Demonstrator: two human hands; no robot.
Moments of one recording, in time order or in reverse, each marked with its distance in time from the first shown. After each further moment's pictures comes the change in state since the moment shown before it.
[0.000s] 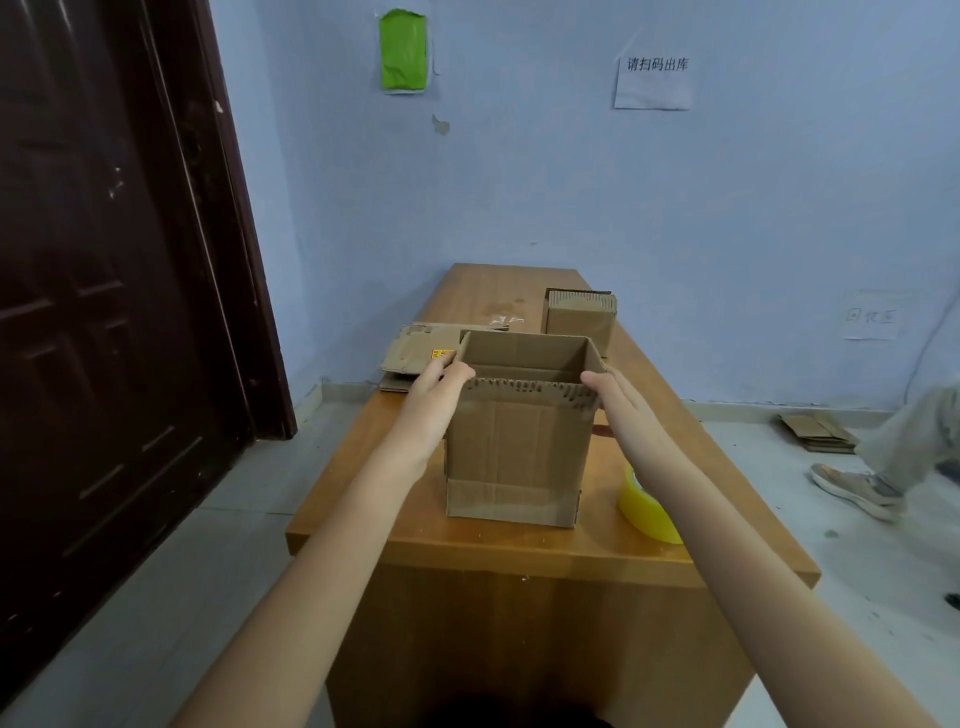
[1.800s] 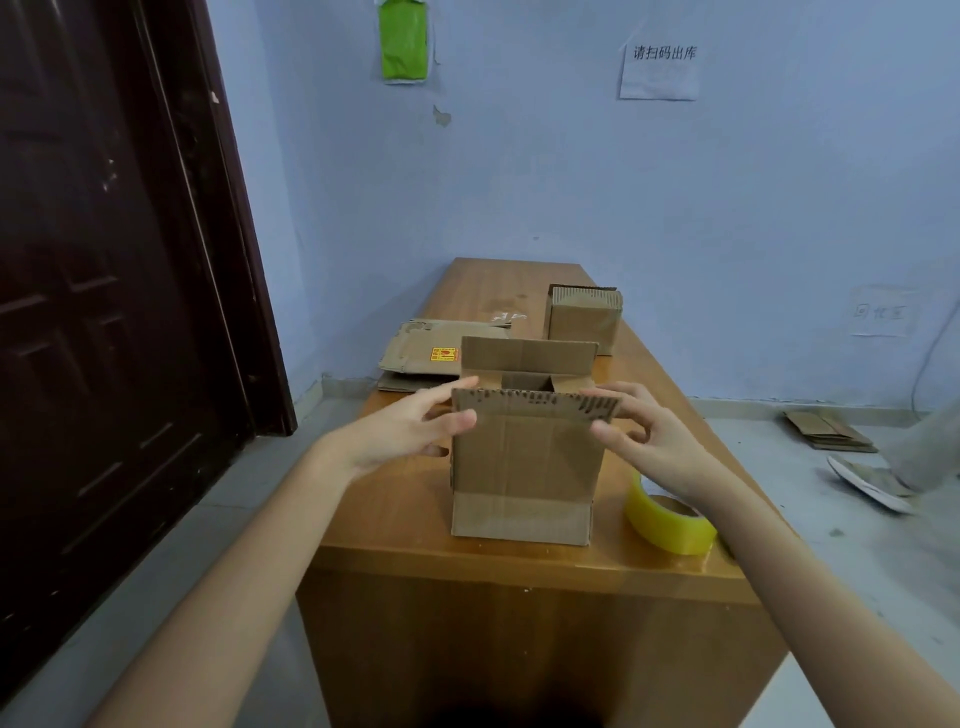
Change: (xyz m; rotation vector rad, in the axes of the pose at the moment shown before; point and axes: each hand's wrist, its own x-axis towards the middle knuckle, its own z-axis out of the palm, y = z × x) left_hand 0.026 -0.026 -0.043 0.273 -0.553 0.013; right_hand -0.003 0.018 -0.033 -0.256 -0.221 -0.212
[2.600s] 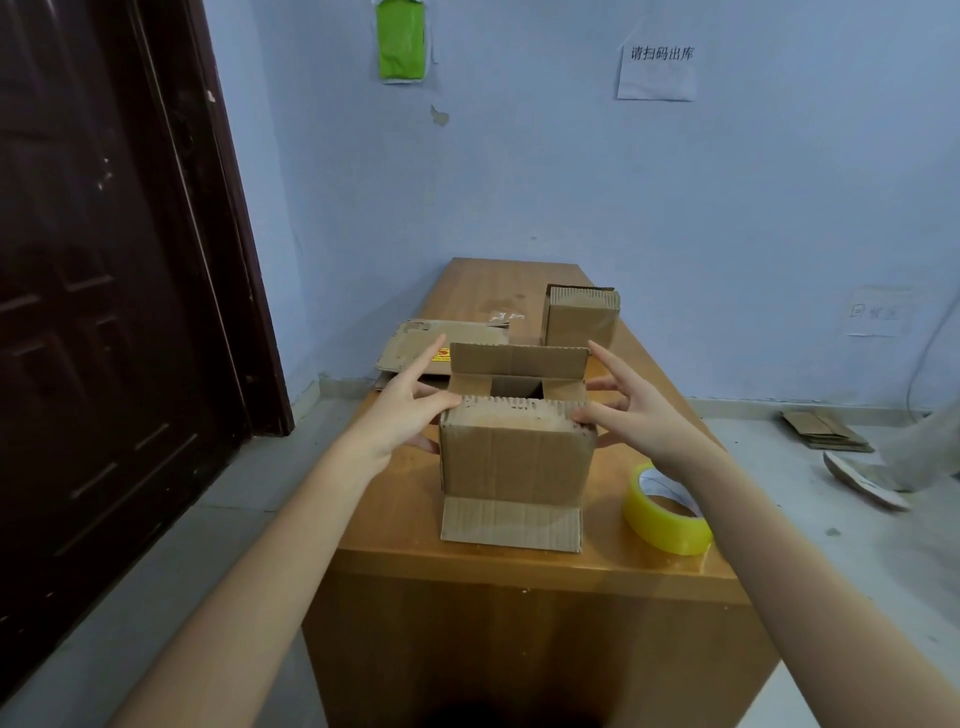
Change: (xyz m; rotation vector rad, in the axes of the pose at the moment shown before) left_hand 0.013 0.008 0.006 -0.198 0.420 -0.041; right_hand 0.025 -0.019 0.001 0.121 0.025 0.177
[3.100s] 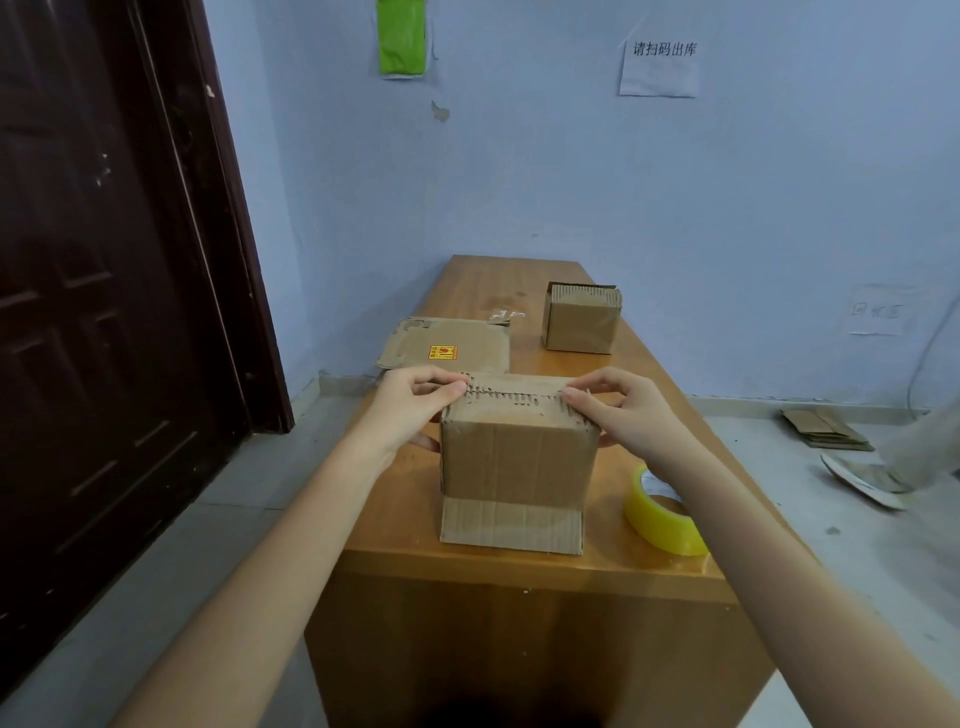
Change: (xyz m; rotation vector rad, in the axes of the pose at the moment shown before) left_hand -0.001 0.002 0.003 0.037 0.091 0.070; right_hand 0.002 -0.002 0.012 -0.064 0.146 -0.017
